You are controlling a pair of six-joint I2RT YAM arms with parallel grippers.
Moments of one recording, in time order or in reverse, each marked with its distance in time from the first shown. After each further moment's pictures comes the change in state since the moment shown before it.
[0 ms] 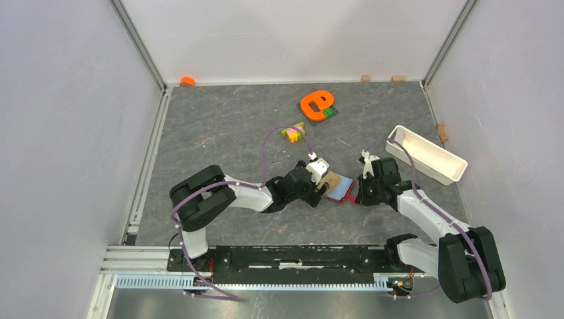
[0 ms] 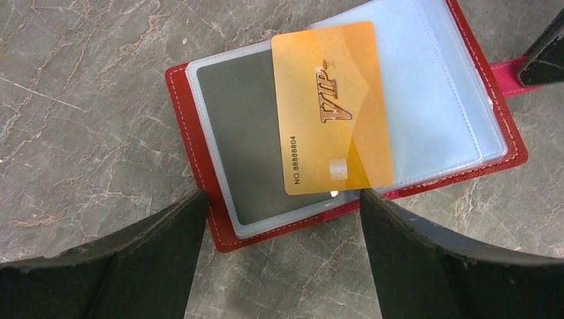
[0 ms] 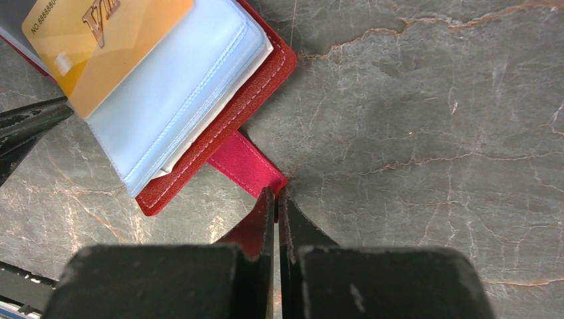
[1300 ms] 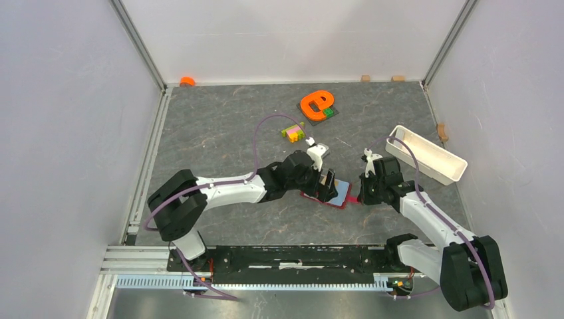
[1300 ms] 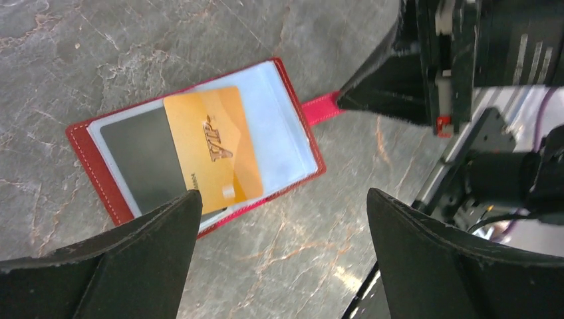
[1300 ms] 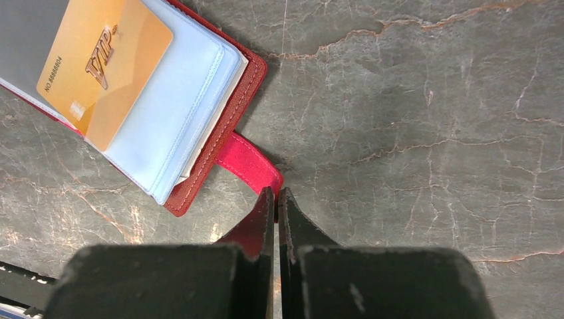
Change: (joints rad) left arm 0.018 -0.180 0.133 -0.312 0.263 -0.319; right arm 0.000 -0.059 0.021 -0.053 0.032 0.014
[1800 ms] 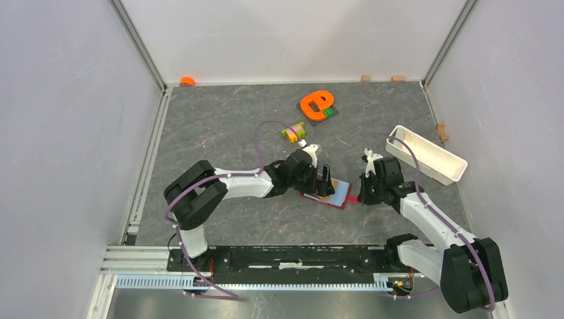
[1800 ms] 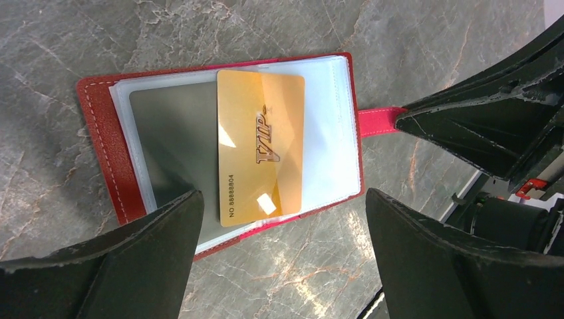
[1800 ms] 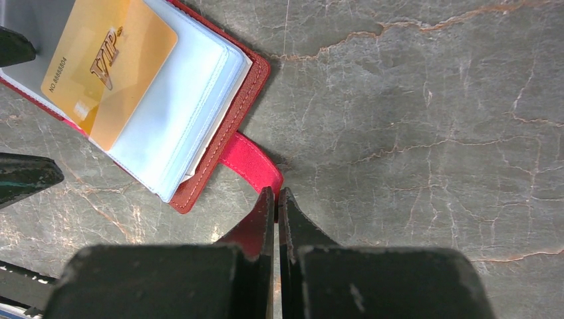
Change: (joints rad) left arm 0.065 0.155 0.029 0.022 0.026 -0.243; right arm 0.000 -0.013 -0.003 0.001 -0.001 0.000
